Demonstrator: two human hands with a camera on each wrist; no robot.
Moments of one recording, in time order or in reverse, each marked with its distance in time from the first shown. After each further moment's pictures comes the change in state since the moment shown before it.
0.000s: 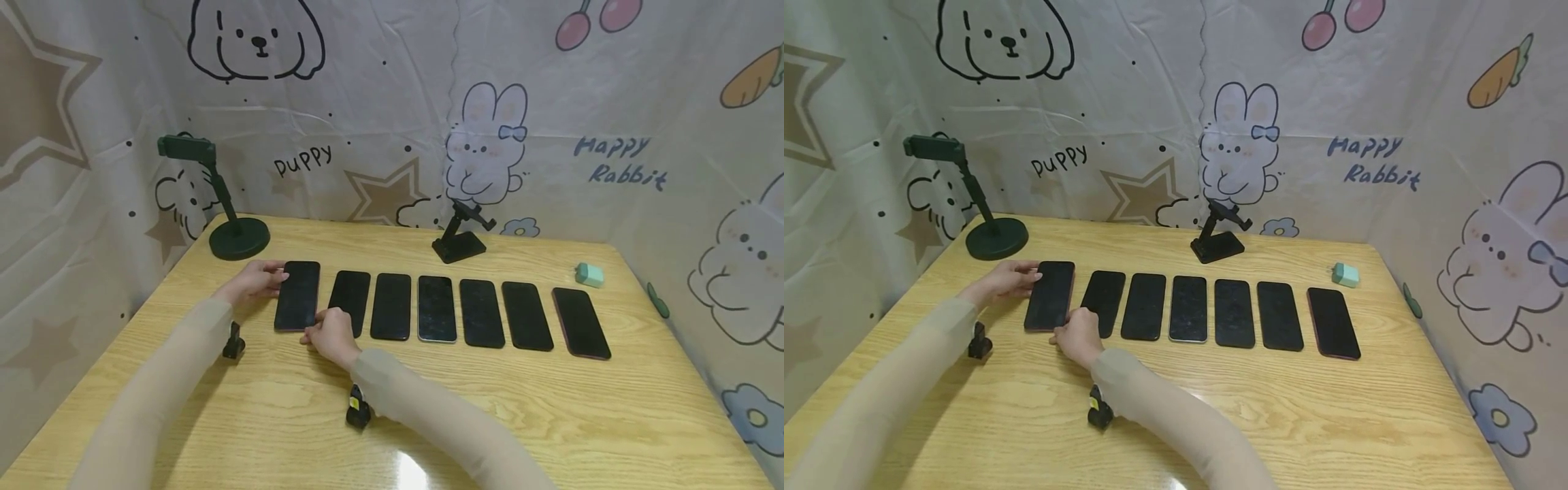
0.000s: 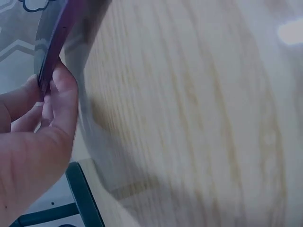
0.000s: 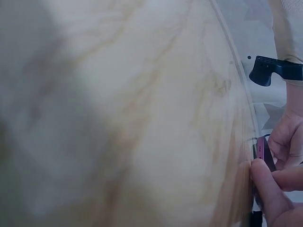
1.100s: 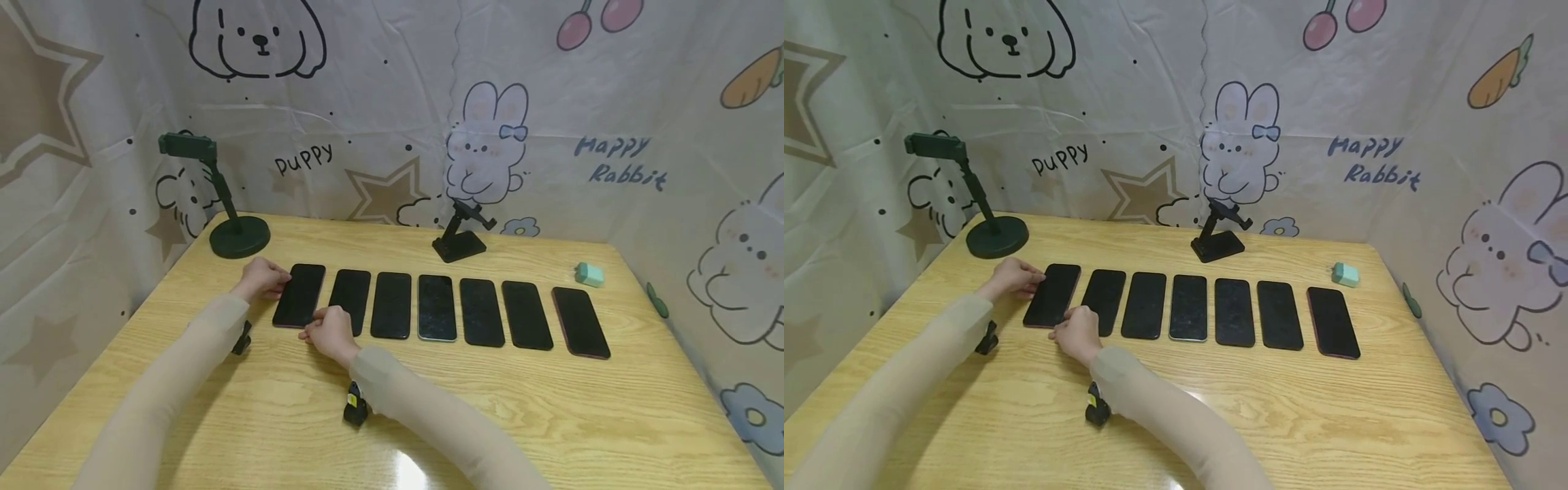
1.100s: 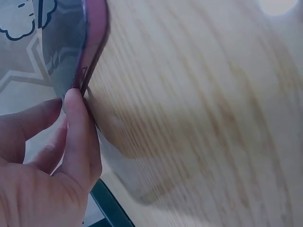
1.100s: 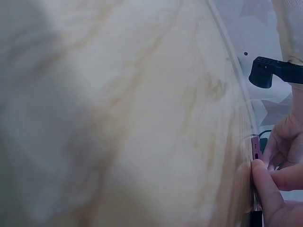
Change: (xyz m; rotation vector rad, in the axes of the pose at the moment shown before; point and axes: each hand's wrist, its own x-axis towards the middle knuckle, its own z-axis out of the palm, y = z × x) left_hand -0.002 0.014 0.018 0.158 0.279 -0.108; right_hand 0.002 0.000 0.002 0.088 0.005 0.044
